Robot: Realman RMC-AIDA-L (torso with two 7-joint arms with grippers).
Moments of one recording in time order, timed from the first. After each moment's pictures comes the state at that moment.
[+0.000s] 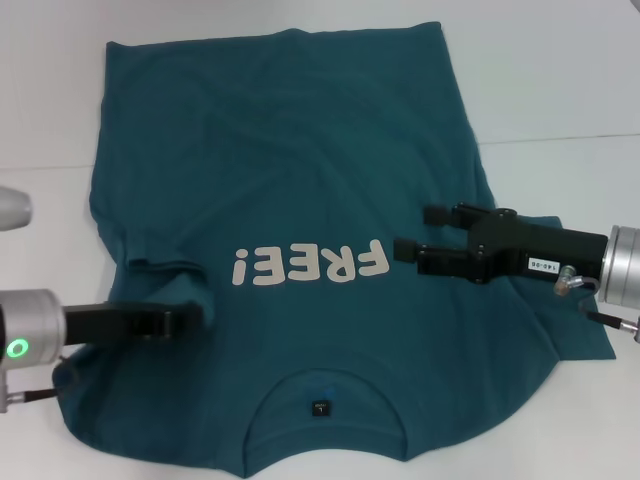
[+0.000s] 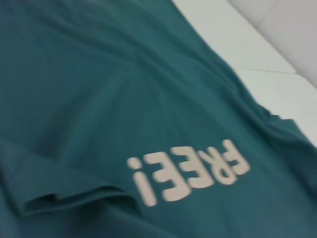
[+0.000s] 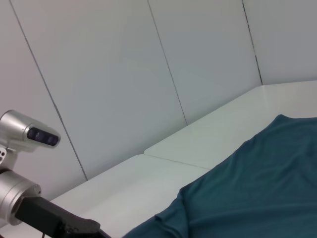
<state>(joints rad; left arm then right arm) -0.51 -2.17 0.88 0.91 2.21 1.23 -2.14 0.59 2.08 -0.58 -0.58 -1.94 -1.44 1.43</state>
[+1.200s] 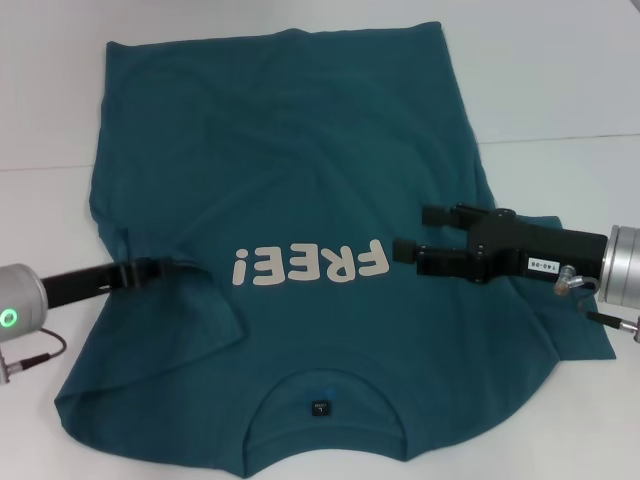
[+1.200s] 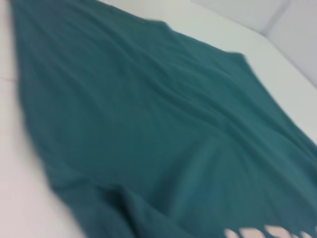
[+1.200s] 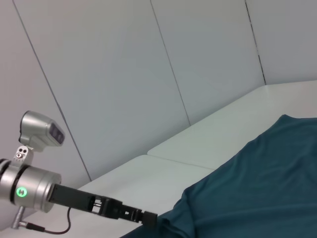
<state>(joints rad) -0.51 -2.16 0.85 0.82 2.12 0.95 -2.18 0.59 2.08 -0.58 -0.58 -1.94 -1.45 1.44</state>
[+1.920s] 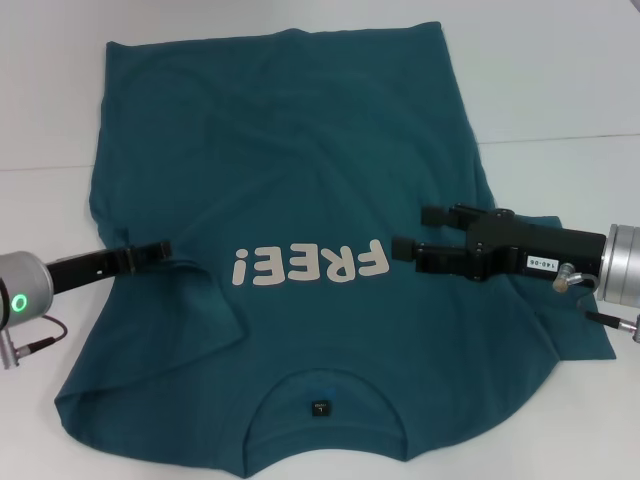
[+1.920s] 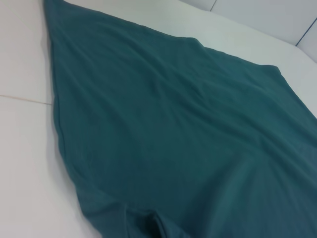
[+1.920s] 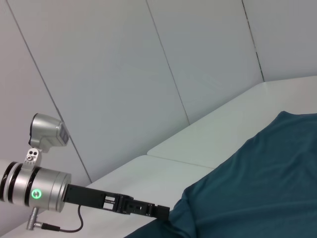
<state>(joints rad) -0.56 -2.16 0.87 0.75 2.13 0.80 -2.17 0.59 2.08 -0.58 -0.58 -1.94 -1.45 1.47</state>
